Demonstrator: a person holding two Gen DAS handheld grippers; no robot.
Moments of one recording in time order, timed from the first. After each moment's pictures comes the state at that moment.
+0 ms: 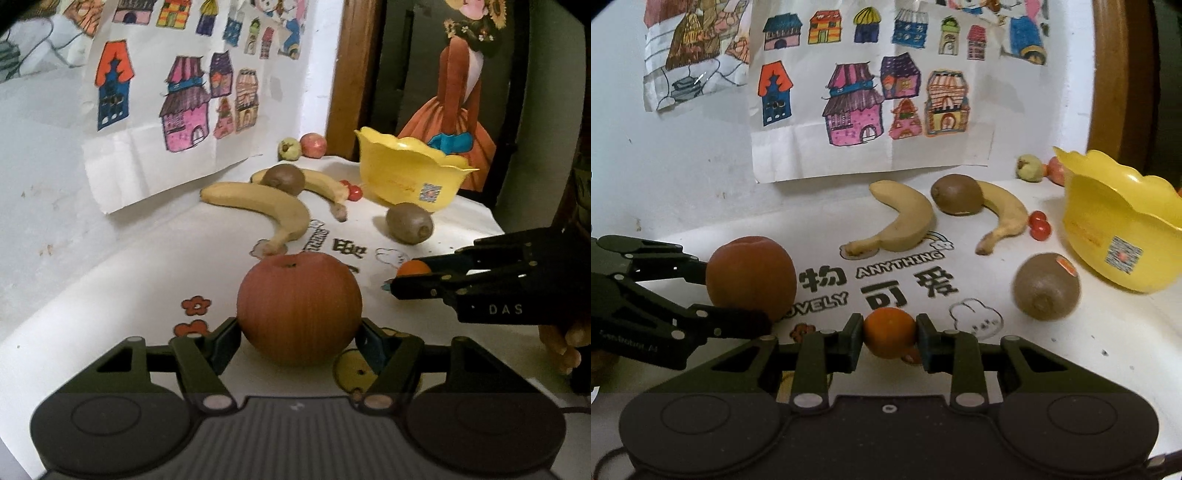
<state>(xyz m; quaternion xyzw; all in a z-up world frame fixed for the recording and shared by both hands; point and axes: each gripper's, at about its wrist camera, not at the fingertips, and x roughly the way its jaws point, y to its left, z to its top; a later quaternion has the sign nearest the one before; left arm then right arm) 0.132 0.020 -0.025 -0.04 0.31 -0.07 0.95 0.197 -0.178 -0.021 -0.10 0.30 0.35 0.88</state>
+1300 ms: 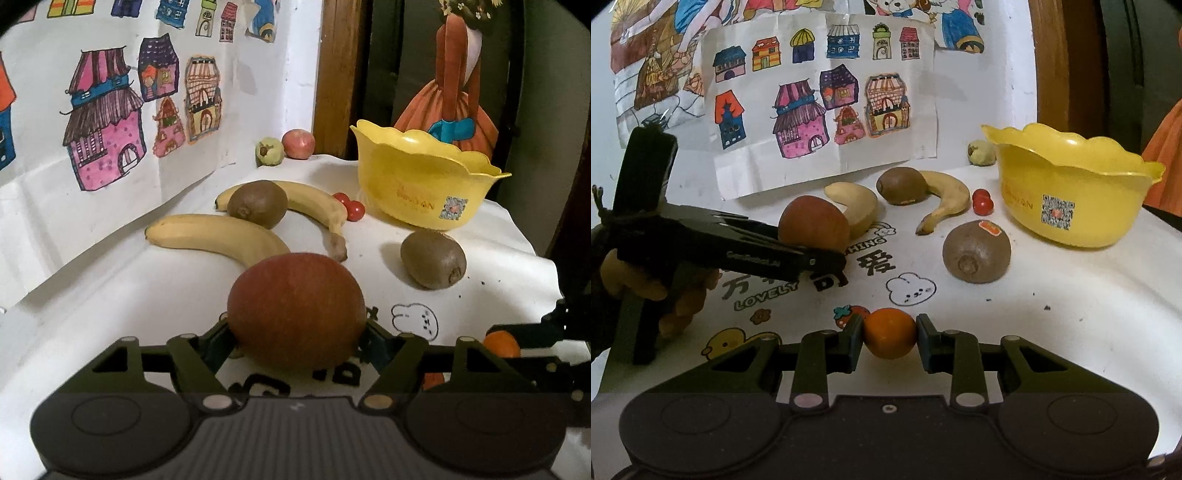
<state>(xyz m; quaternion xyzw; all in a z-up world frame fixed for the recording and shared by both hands) 0.243 -0.003 -0.032 -0.01 0.32 -0.09 0.94 0.207 -0.225 -0.026 -0.05 0.31 0.31 0.90</state>
